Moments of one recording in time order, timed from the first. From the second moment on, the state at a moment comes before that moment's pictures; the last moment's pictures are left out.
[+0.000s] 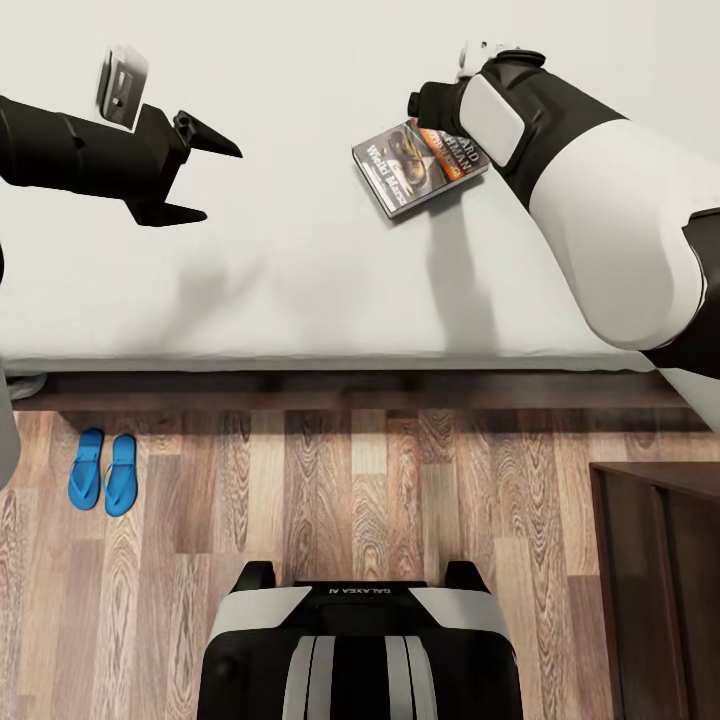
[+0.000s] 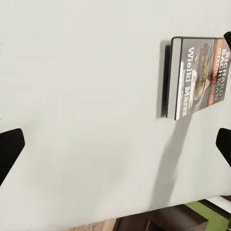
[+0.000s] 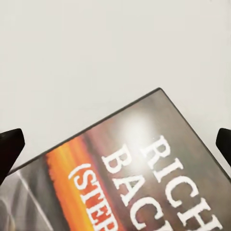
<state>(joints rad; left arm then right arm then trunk) -1.57 0.37 -0.28 -1.59 2.30 0.73 1.32 -2.09 0.17 0.06 -0.14 -0.20 0.32 -0.15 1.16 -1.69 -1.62</state>
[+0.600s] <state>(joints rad) -1.57 0.37 -0.27 -1.59 2.30 0.73 1.32 -2.09 0.17 0.06 -0.14 -0.20 0.32 -0.14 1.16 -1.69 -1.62</state>
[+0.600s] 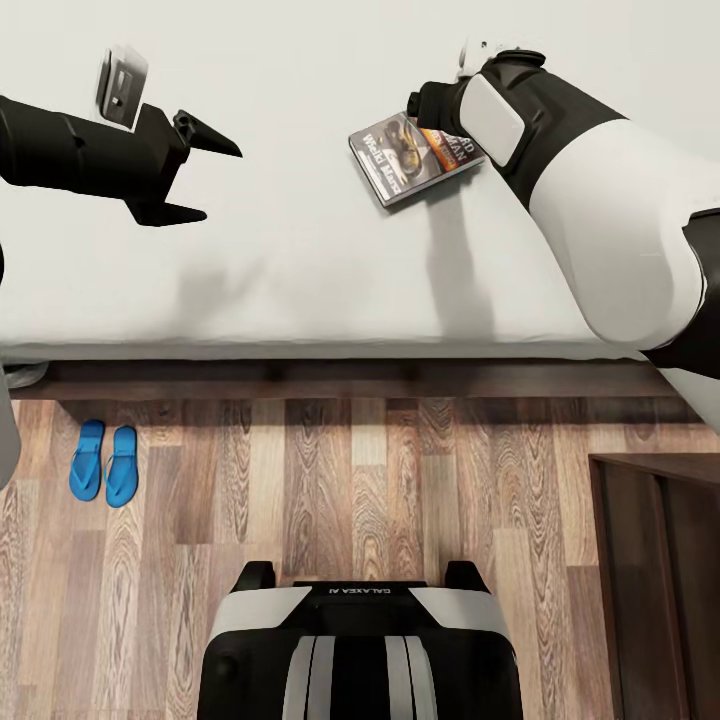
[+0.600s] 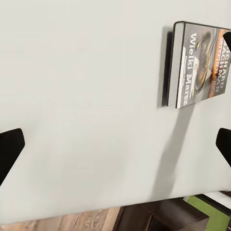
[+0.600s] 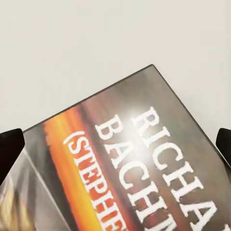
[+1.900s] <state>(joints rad) -1.57 0.37 -0.27 -1.59 2.30 0.73 1.32 -2.10 0.17 0.06 -0.19 -0.20 0.33 -0.14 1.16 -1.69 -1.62</state>
